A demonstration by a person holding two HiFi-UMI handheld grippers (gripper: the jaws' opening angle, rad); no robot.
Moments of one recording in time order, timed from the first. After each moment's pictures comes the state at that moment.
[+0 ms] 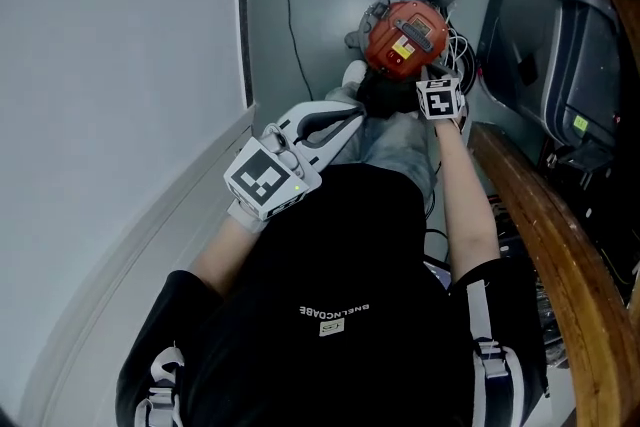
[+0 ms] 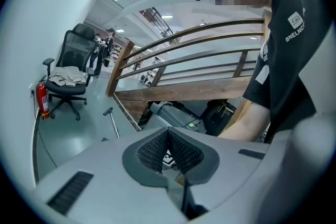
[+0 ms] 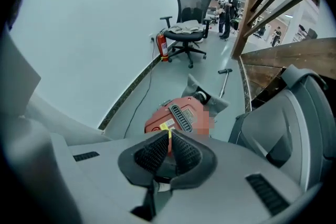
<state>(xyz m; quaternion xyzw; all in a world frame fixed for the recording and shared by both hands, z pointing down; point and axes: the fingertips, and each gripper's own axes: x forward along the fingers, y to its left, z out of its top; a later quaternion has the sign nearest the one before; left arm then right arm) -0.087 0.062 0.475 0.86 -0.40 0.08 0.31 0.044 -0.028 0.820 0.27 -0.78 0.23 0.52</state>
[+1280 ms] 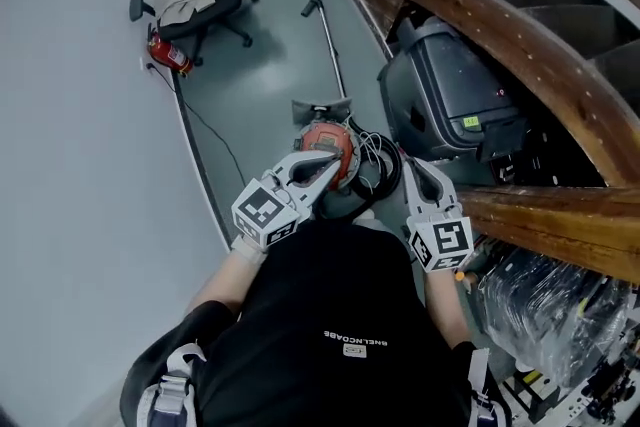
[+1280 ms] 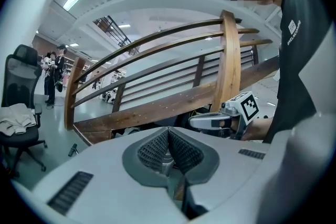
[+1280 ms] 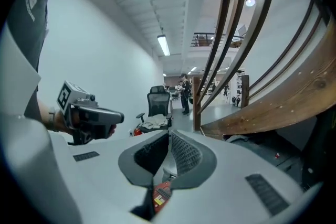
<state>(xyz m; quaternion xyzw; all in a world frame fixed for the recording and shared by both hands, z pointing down) 0.070 0.009 0.307 0.95 -0.25 0.06 0.15 0.193 0.012 0.315 0.51 -0.84 0.12 0.13</state>
